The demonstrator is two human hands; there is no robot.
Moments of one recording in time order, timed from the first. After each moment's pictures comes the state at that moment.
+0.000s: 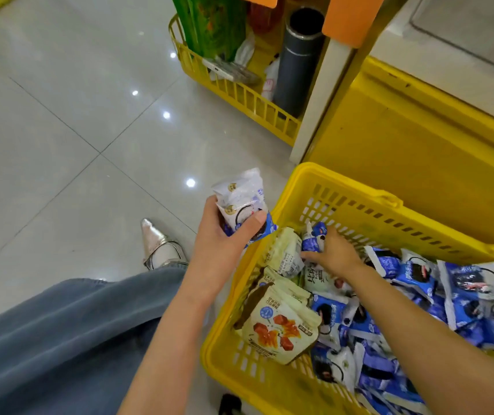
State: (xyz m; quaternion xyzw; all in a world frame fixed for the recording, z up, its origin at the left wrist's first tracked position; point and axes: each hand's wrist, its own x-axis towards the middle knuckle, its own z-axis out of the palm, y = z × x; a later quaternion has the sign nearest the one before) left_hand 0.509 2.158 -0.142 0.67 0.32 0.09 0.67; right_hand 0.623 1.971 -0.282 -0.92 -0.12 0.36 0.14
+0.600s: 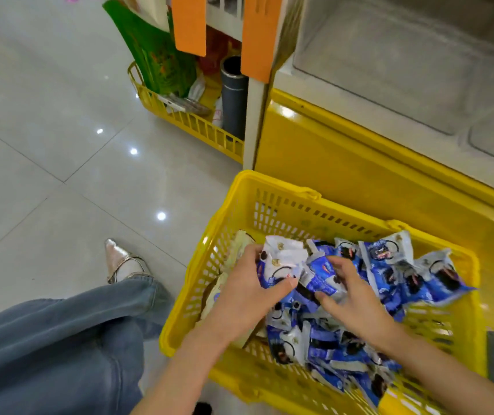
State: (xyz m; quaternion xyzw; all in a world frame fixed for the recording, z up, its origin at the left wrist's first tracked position) left_hand 0.479 2.057 -0.135 0.75 0.17 -0.10 0.63; right_hand 0.540 1.859 -0.163 -0.89 -0.12 0.29 0.32
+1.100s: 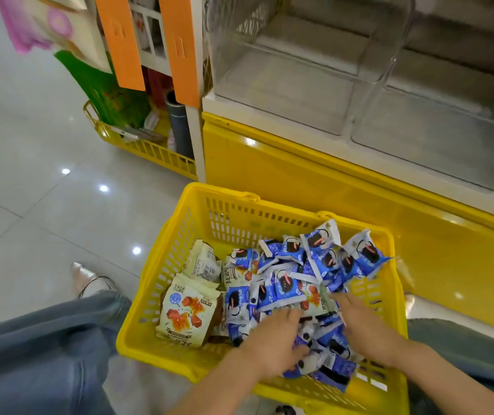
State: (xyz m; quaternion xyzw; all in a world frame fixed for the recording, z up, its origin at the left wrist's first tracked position) left_hand 0.451 1.935 -0.162 0.89 -0.11 -0.29 0.34; right_hand 0.504 1.746 -0.148 -0.92 -0.15 0.35 0.08
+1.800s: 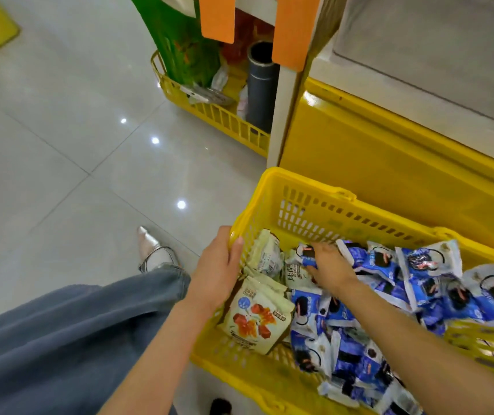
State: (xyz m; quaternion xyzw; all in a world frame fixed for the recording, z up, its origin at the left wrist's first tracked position) left_hand 0.484 2.128 -0.175 0.87 0.23 -0.02 0.44; right_hand 0.600 1.928 -0.265 -0.93 -0.21 0.29 0.07
